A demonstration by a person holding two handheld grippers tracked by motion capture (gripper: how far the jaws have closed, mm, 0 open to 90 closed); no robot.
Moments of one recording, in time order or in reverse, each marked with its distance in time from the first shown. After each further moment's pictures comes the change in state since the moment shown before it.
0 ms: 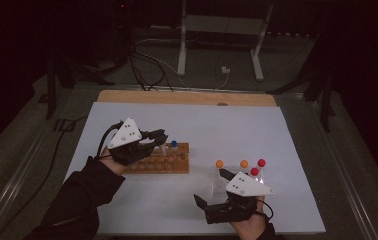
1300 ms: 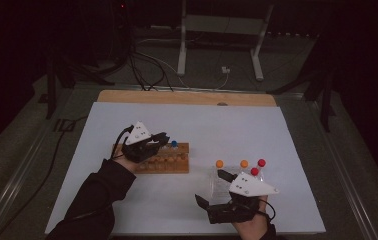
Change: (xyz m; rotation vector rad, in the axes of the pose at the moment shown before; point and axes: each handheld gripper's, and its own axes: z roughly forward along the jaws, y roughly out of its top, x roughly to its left) left arm 0.017 -0.059 0.053 0.092 0.064 -0.111; right arm -0.004 -0.001 -0.004 -0.011 0.059 0.010
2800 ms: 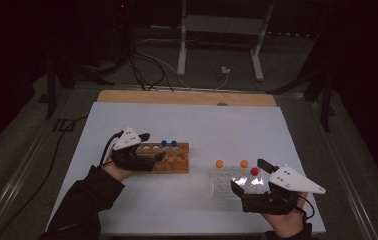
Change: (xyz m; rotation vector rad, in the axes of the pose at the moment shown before) left arm -0.008 -0.002 -0.040 0.033 -0.037 -0.053; right arm -0.043 0.007 -0.059 -0.047 -0.215 0.015
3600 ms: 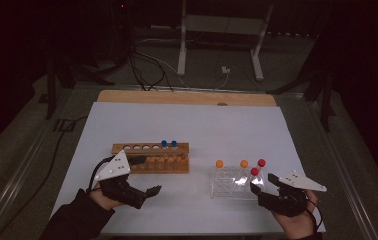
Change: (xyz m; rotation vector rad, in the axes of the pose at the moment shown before) left arm -0.048 -0.017 -0.047 -0.035 -0.184 0.037; right arm -0.047 -0.059 0.004 0.229 -0.149 0.149
